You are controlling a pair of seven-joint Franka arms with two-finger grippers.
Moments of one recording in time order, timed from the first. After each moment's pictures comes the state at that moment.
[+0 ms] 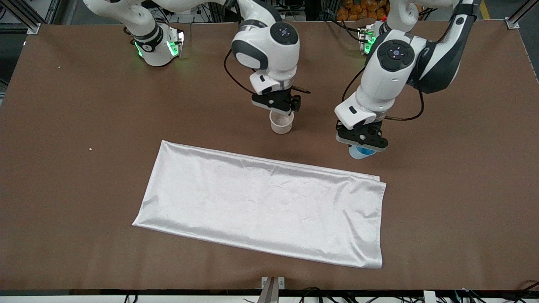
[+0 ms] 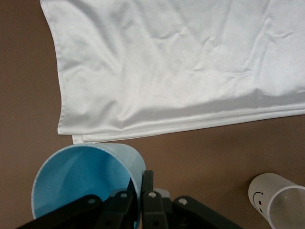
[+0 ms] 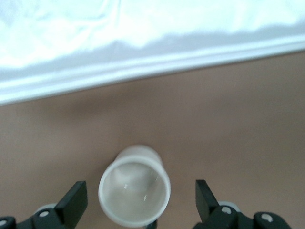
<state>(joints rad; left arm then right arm) -0.41 0.14 -0.13 -1.92 0.10 2.18 -0.26 0.43 0.54 0.57 -1.60 -0.38 2.04 1.45</state>
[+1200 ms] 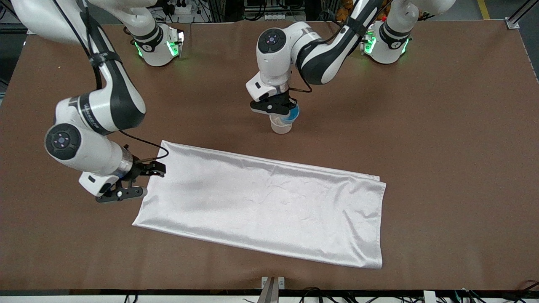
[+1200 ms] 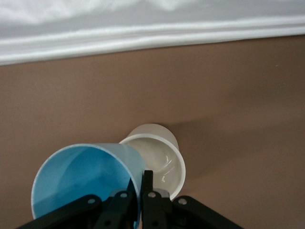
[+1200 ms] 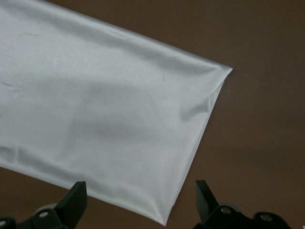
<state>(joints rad) -0.82 0.41 -0.13 -1.80 0.10 2.15 -0.75 -0.02 0.39 0.26 -1.58 -0.08 1.93 0.09</state>
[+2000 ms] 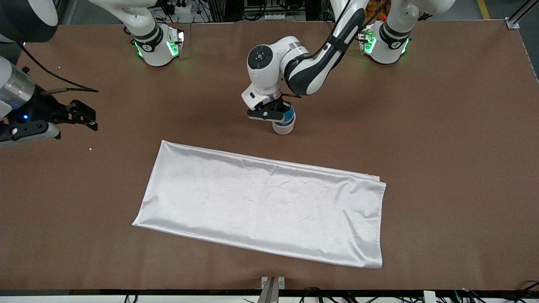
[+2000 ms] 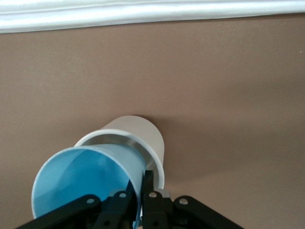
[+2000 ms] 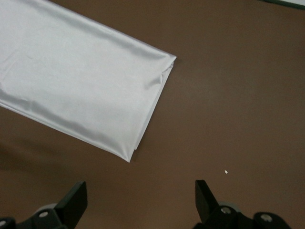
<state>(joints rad) -0.85 0.52 -0.13 -1.74 0.10 2.15 -0.83 -0.05 0.05 0.10 -1.57 0.01 1.63 -0.18</state>
